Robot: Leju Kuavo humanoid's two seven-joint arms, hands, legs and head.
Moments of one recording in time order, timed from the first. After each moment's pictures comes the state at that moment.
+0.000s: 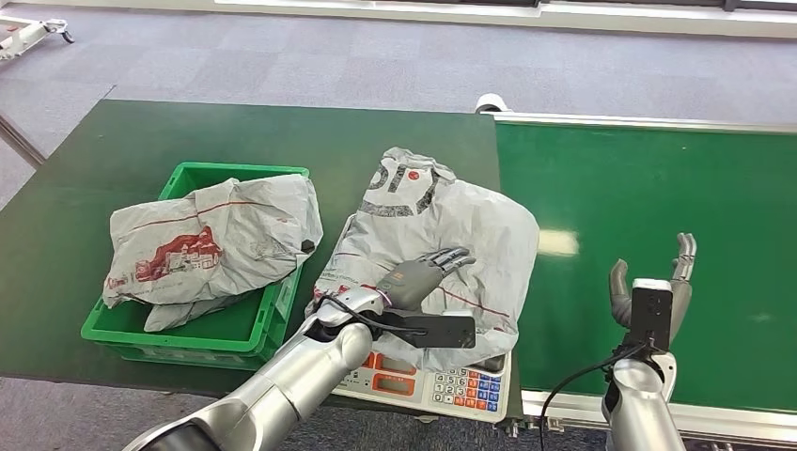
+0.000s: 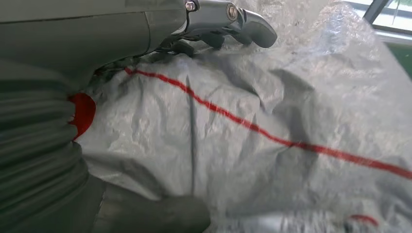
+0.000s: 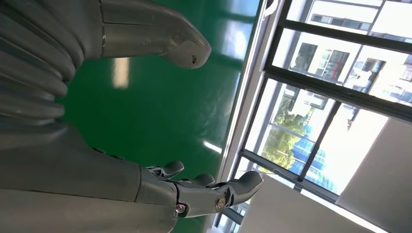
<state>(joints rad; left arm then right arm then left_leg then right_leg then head) -0.59 -0.24 -0.57 -0.58 -0.87 -0.09 -0.30 -0.31 -0.03 -0.07 -0.96 0.12 -0.52 -0.70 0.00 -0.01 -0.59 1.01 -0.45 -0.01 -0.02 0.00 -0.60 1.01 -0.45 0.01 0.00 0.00</state>
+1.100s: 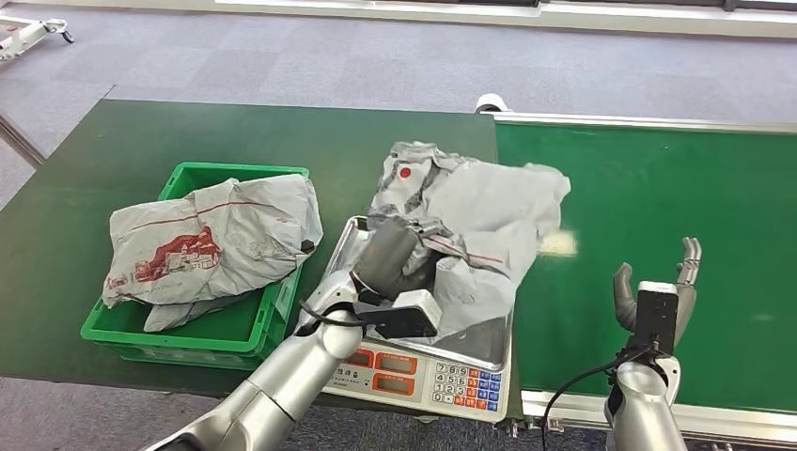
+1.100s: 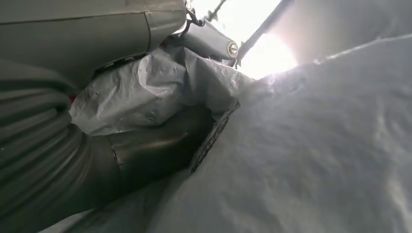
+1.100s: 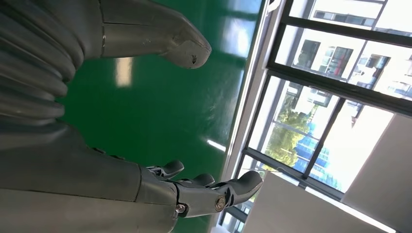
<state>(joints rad) -0.51 -0.24 -0.46 -0.82 -0.61 0.23 -0.69 -0.30 -0.03 -0.09 -0.96 0.12 -0.51 -0.70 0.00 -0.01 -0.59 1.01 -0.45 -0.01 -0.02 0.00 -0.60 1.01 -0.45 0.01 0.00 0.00</state>
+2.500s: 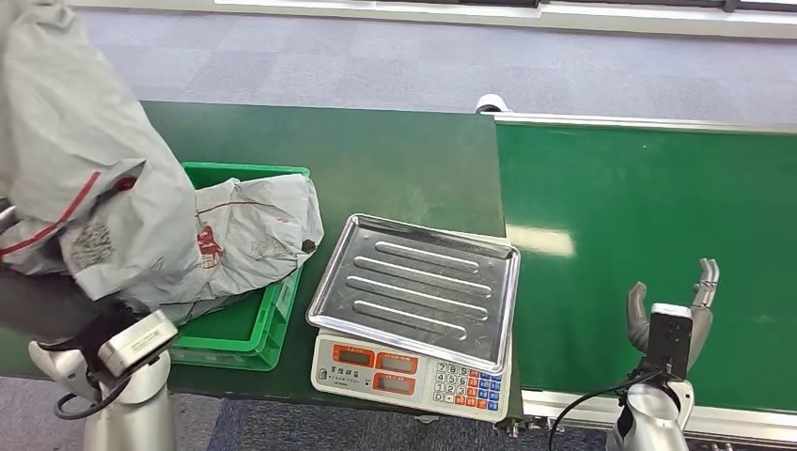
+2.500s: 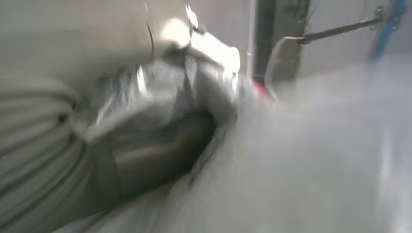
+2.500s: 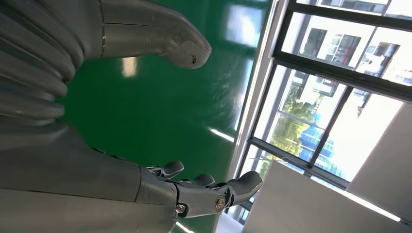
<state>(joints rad) -0.16 -0.15 0.10 -1.78 -0.86 0.69 -0.64 -0.20 -0.04 -0.11 -1.04 0.11 -0.53 -0.70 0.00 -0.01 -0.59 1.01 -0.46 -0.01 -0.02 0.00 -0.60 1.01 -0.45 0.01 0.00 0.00</state>
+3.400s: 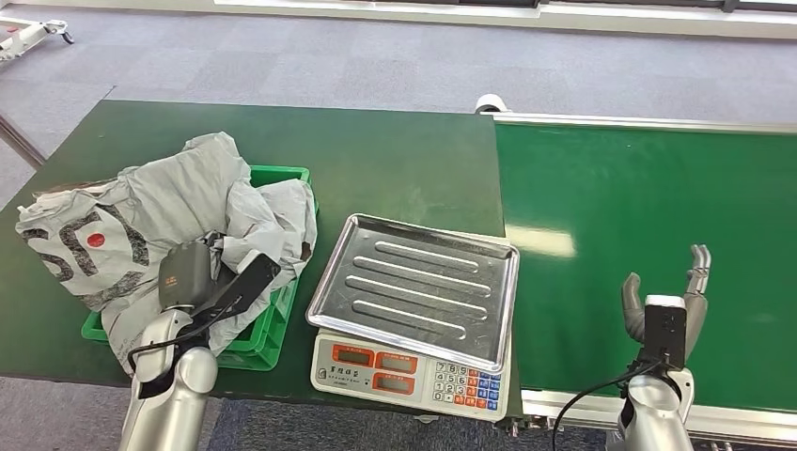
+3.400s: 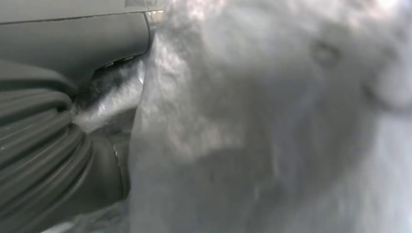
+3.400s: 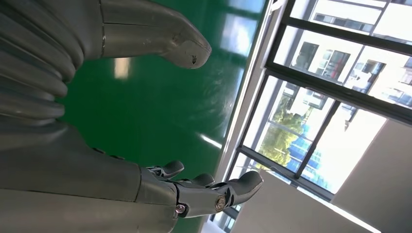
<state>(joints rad) -0.15 -0.08 0.13 -1.31 -1.17 0.10 -0.08 -0.24 -0.04 -0.13 -1.03 0.18 -0.47 -0.70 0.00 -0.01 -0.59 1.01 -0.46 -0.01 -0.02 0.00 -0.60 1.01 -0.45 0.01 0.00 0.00</state>
